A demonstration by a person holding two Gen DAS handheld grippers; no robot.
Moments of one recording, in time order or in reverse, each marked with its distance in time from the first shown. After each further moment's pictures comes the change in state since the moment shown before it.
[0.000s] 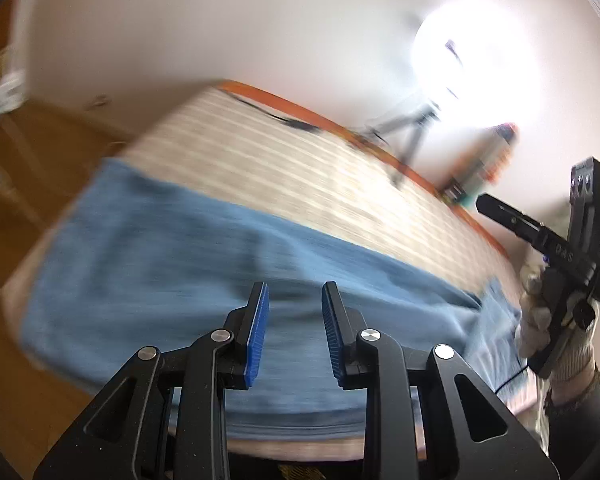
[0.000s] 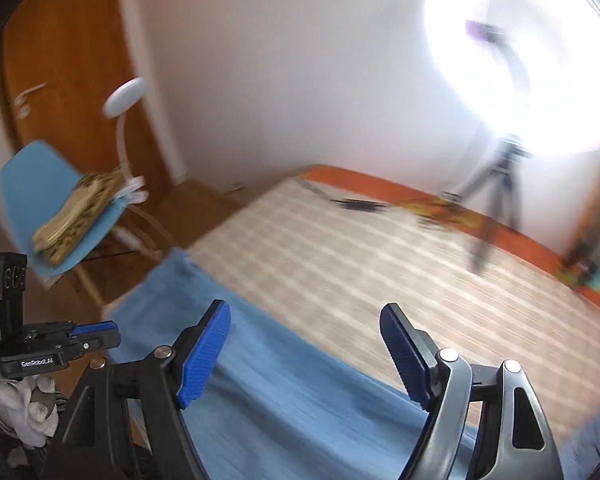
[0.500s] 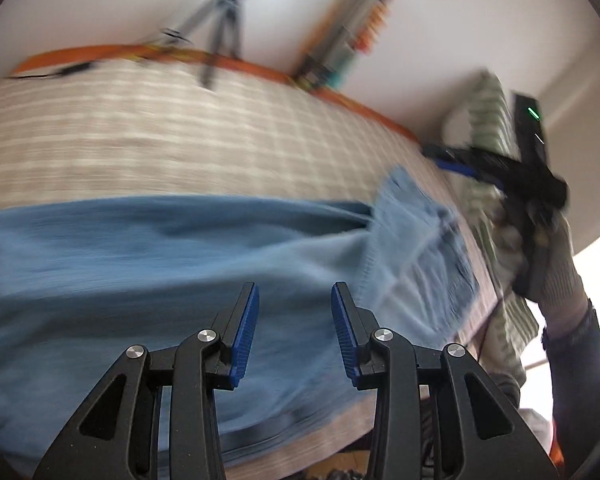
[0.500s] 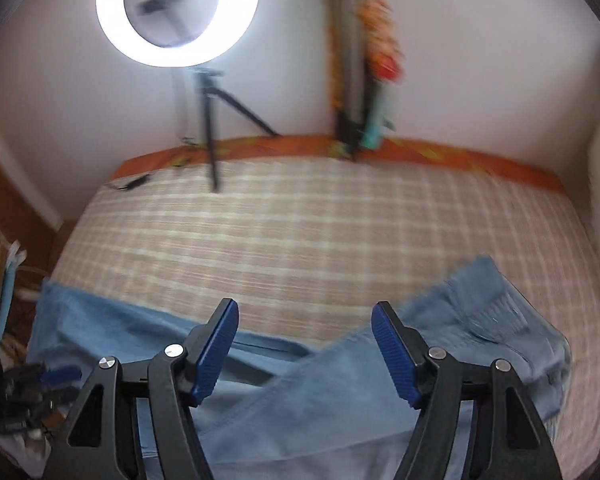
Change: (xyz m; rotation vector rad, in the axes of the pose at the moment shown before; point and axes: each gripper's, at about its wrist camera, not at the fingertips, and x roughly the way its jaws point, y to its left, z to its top) left arm 0.113 -0.183 -0.036 0.307 0.311 -0.300; right arm -0.085 -0.239 -0.083 0.430 0.173 -0.352
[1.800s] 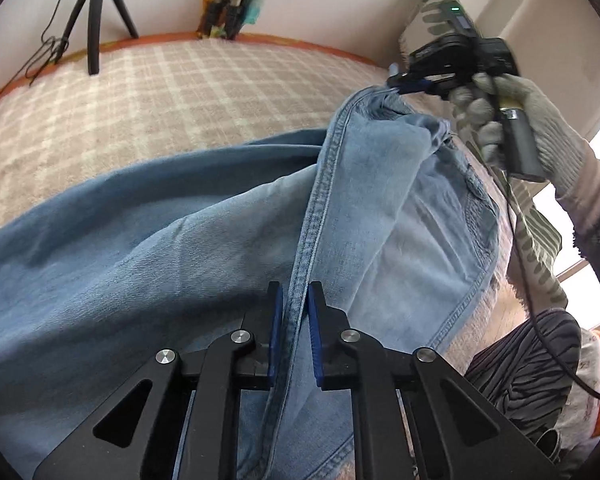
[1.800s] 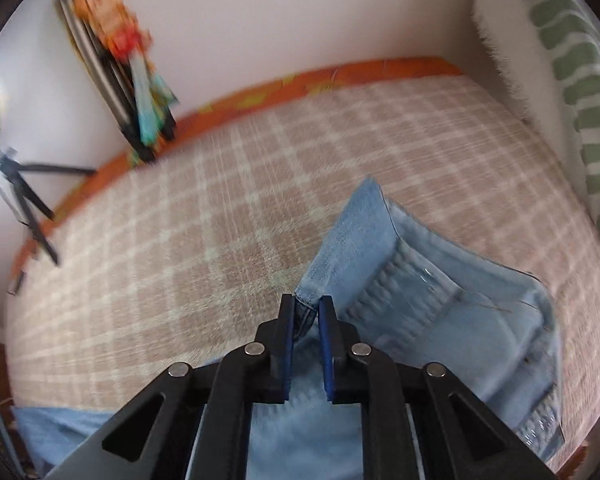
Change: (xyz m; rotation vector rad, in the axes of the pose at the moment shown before) left arm 0.089 -0.042 -0.019 0.288 0.099 -0.001; right arm 0.041 -0.134 -0.018 0.420 0.057 -0.185
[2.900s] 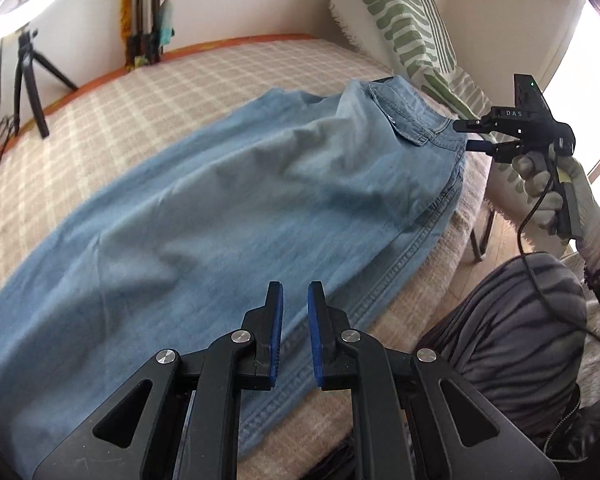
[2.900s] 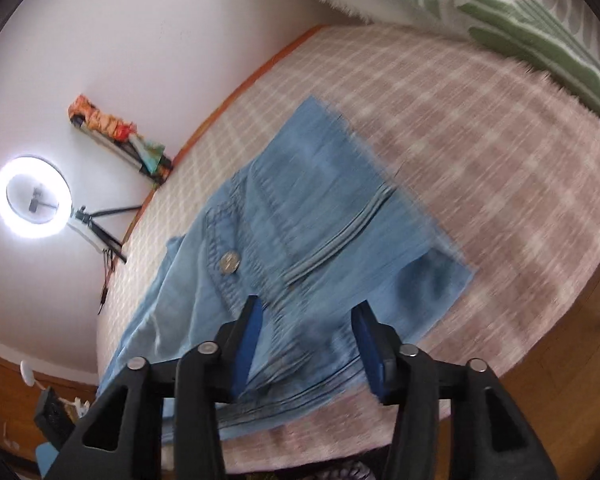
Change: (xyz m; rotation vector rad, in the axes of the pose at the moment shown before) left arm -0.005 -0.077 -0.010 0.248 0.062 0.039; right arm -0.068 -0.227 -0.150 0.315 -0.055 0.320
